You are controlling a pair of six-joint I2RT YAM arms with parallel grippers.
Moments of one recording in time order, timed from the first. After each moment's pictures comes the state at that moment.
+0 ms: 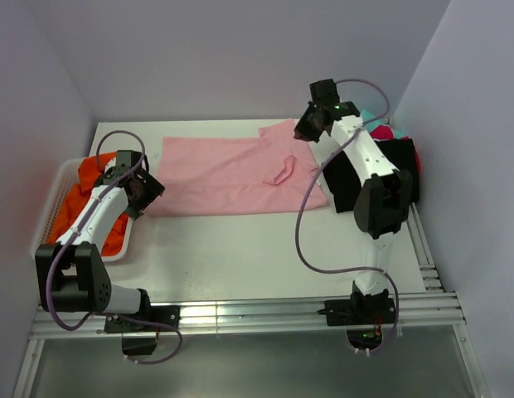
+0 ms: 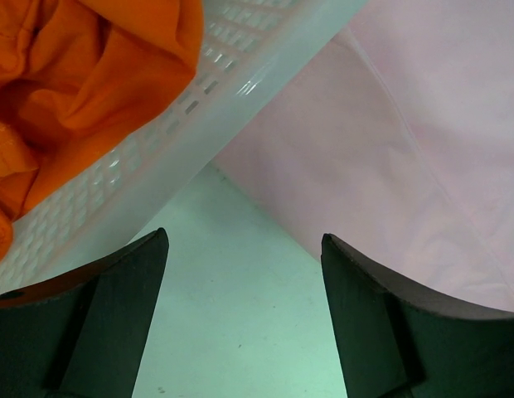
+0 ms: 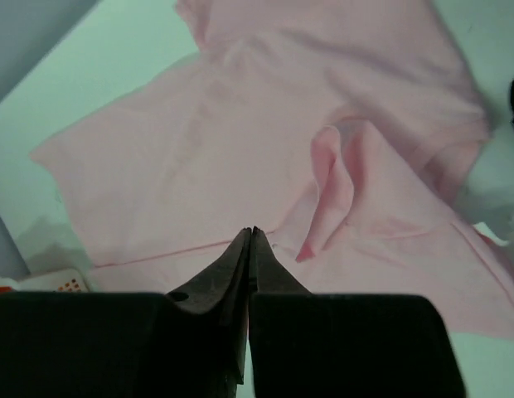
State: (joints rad) left arm -0.02 1.38 1.01 -0.68 -0.21 -0.85; right arm 0.24 2.07 1.97 -0.79 -0.04 0.78
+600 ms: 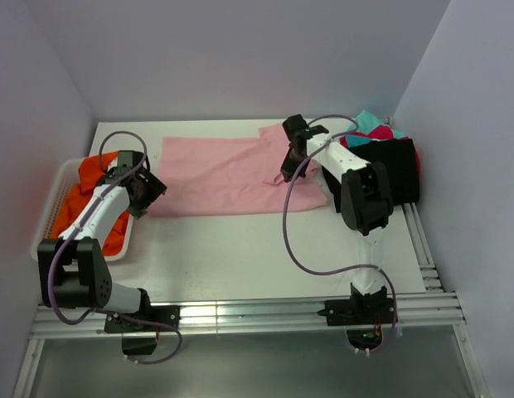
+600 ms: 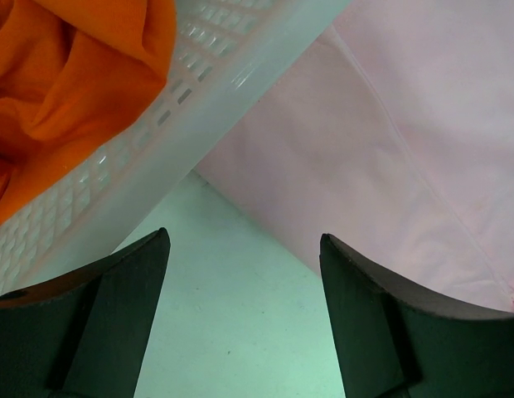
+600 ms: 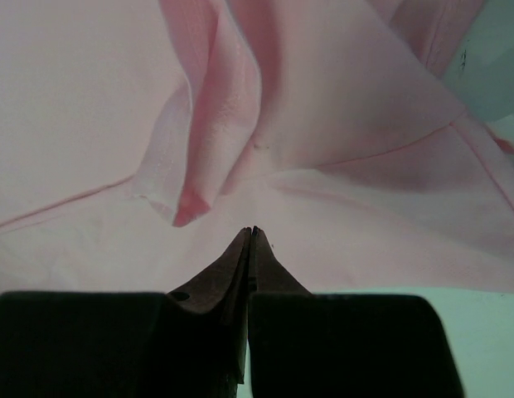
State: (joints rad) left arm -0.02 1.42 1.00 -0.62 -0.17 -0.85; right arm 0.34 2.08 1.73 -0.86 0.04 0.78
